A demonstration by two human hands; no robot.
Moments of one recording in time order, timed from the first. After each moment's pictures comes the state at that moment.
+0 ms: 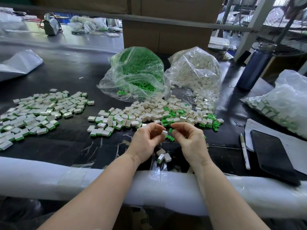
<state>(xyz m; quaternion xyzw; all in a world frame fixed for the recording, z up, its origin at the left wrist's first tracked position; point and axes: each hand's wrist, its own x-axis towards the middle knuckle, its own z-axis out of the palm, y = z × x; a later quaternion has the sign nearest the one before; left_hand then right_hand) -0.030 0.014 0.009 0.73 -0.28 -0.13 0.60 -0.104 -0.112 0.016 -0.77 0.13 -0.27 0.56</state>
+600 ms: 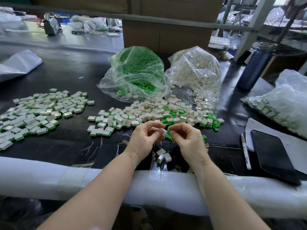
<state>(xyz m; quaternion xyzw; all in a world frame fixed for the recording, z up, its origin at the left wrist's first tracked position) -0.028 0.013 0.009 0.67 -0.26 -0.17 0.68 -0.103 -0.110 0.015 -0.78 0.12 -0.25 0.56</state>
